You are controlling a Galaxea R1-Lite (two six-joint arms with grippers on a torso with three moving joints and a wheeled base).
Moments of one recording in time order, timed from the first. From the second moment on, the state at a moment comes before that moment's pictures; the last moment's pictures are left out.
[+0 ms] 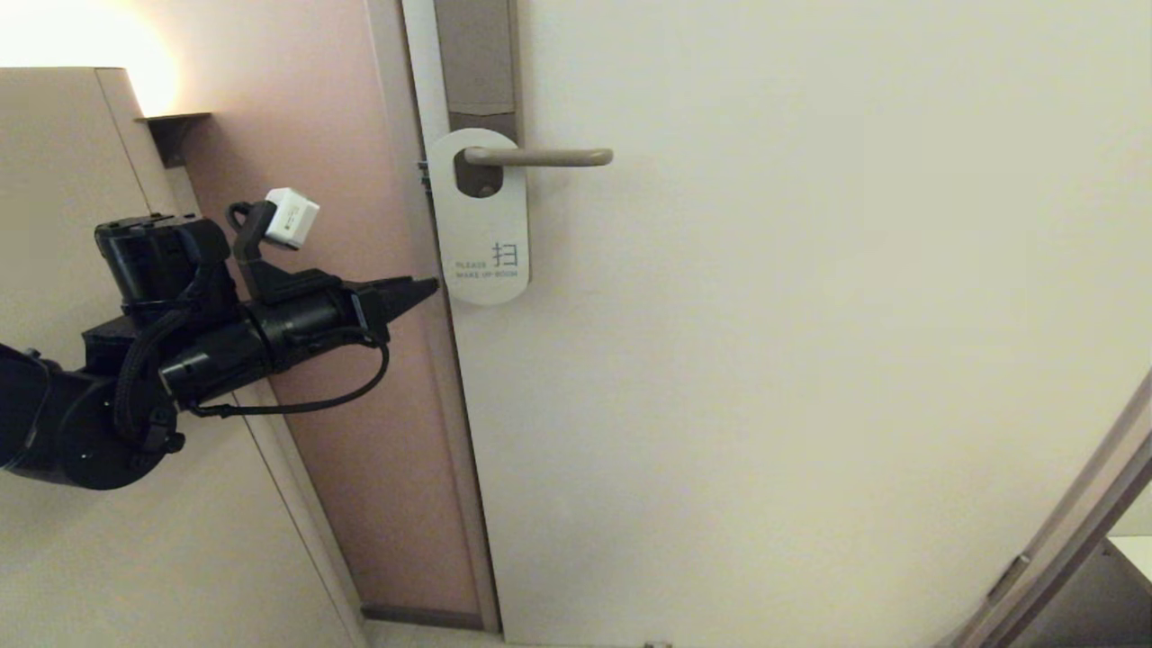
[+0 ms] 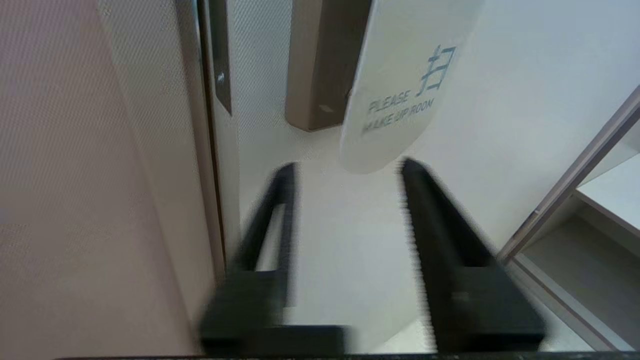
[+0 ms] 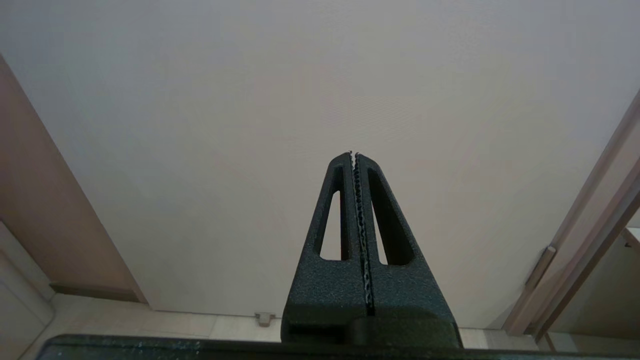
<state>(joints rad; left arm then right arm) -0.16 1.77 -0.87 -0.83 -0.49 -0.13 0.01 0.00 0.00 -0.01 -0.01 0.06</state>
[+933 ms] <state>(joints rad) -0.14 1.79 -0.86 -0.98 -0.59 -0.20 0.01 0.00 0.00 -0.01 -0.01 0.06</state>
